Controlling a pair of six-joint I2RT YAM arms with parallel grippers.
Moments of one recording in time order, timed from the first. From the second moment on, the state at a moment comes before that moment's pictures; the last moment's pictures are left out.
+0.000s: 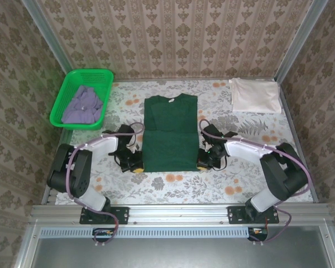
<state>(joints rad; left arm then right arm) -0.39 1.54 0.78 -0.82 0.47 -0.52 0.51 1.52 0.81 -0.64 -0.36 0.75</state>
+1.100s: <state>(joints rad) -0.40 1.40 1.17 -1.02 0.61 -0.62 0.37 1.23 0.99 -0.82 -0.44 0.84</state>
